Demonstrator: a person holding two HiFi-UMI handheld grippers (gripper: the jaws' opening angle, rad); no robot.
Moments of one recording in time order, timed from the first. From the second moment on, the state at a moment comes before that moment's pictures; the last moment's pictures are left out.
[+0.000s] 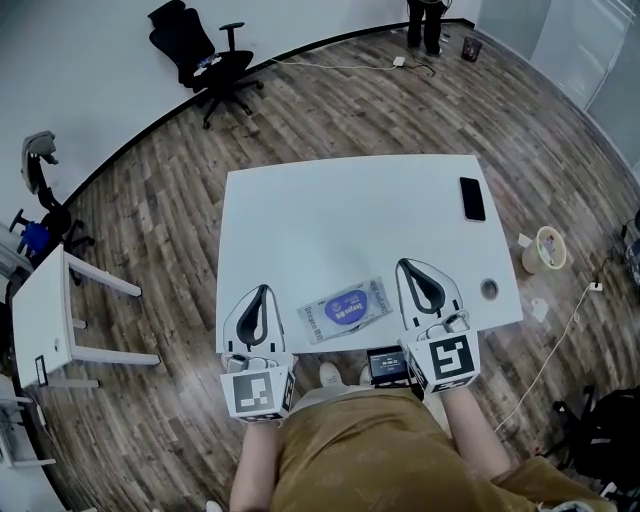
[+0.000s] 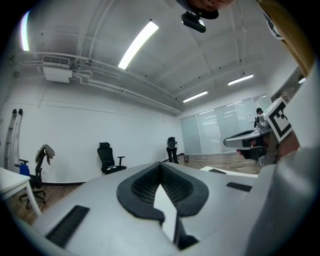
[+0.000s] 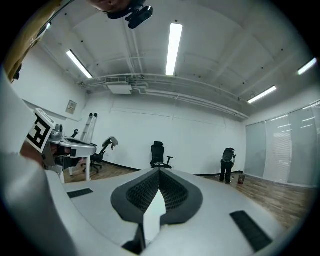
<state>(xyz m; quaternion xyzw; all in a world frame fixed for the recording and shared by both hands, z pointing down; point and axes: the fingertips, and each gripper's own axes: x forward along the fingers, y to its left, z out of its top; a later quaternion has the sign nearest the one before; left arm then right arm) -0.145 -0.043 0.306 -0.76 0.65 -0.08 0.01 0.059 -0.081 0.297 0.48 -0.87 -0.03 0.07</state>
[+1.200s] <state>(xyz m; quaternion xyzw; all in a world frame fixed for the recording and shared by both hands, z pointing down) -0.154 -0.054 0.313 -0.75 0.66 -0.07 0.00 0.069 -0.085 0.300 0.49 -0.87 -0.03 0.07</state>
